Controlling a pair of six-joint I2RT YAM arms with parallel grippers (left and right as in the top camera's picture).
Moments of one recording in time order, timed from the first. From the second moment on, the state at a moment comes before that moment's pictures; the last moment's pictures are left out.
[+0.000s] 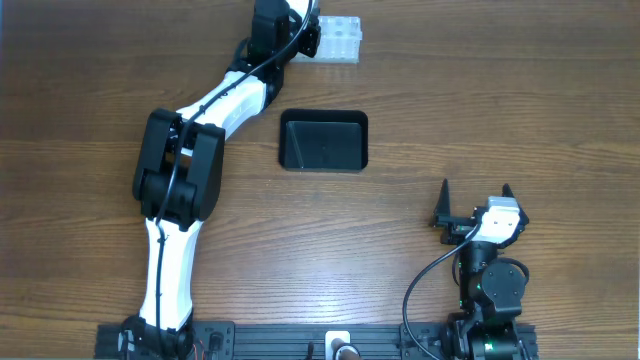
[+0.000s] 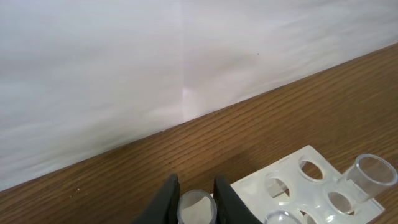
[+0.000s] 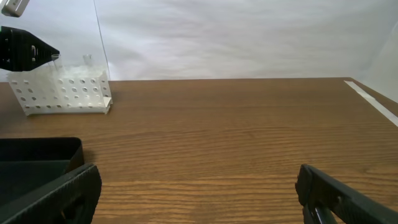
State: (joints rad) left arm -0.35 2.35 1.71 0.32 0.11 0.06; right arm 0.05 0.01 0.01 -0.06 0.15 -0.01
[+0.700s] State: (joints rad) left arm -0.35 2.20 1.71 0.30 0.11 0.06; right arm 0.05 0.01 0.01 -0.06 0.15 -0.01
